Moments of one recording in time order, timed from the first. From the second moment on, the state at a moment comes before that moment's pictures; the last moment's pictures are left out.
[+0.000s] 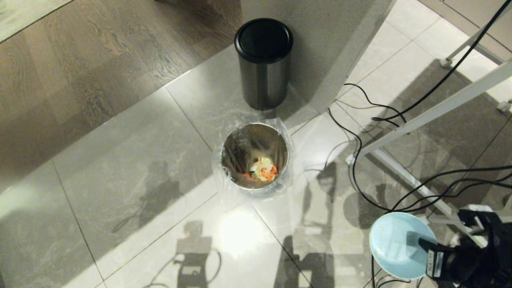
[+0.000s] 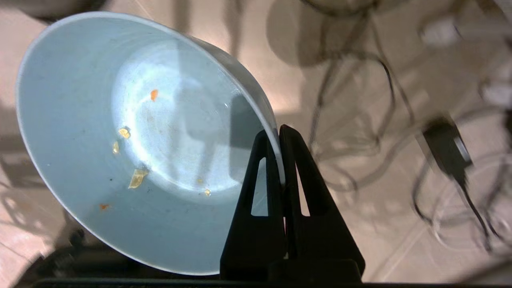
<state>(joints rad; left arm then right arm) 0.00 0.00 0.00 -0.01 0.02 -0.06 0.33 1.45 0.00 -0.91 -0.26 0.28</state>
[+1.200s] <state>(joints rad) 0.00 0.00 0.00 -0.01 0.02 -0.06 -0.05 0.64 0.00 -0.06 -0.05 -0.05</state>
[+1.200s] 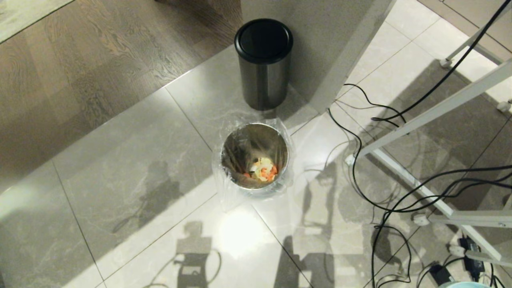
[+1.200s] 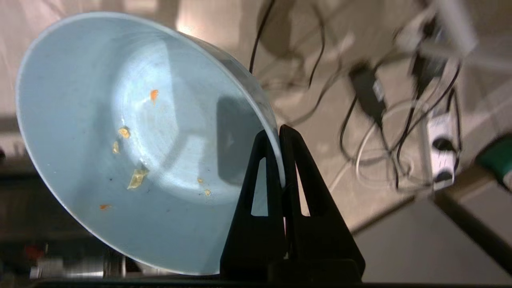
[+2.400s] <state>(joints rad) 0.00 0.00 0.00 -0.01 0.02 -0.06 0.00 0.00 0.00 -0.06 -0.02 -0.01</state>
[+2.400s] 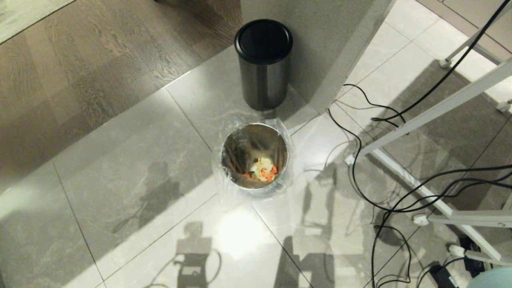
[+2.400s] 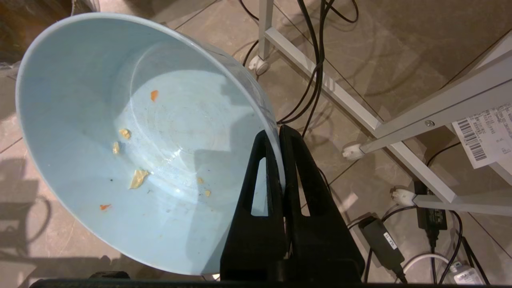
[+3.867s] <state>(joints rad) 0.00 0.00 0.00 -0.01 0.02 -0.06 0.00 0.00 0.00 -0.06 -0.02 0.00</state>
